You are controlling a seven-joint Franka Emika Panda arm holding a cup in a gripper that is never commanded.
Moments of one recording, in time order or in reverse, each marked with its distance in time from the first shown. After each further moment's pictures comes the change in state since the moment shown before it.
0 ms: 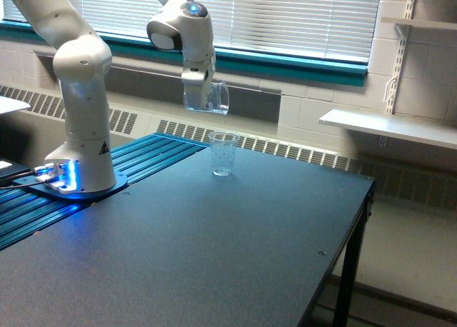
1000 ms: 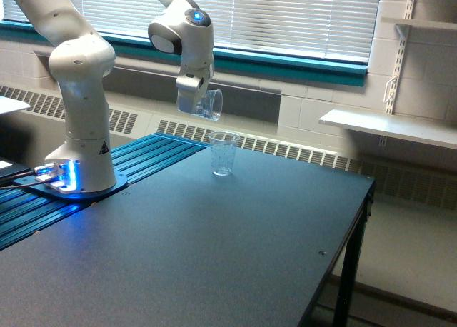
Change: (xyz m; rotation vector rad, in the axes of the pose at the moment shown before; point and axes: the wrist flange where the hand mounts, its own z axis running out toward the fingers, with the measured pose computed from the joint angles) arm -0.001 0.013 0.017 -0.077 -0.078 0.107
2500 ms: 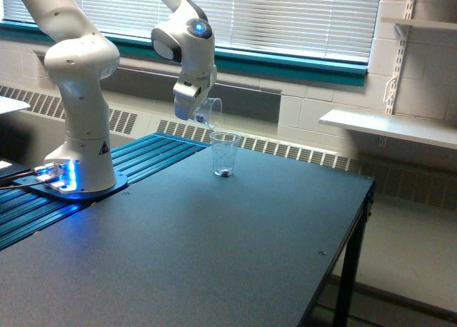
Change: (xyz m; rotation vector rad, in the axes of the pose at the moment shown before) arm 0.017 0.007 0.011 -0.005 -0.059 0.113
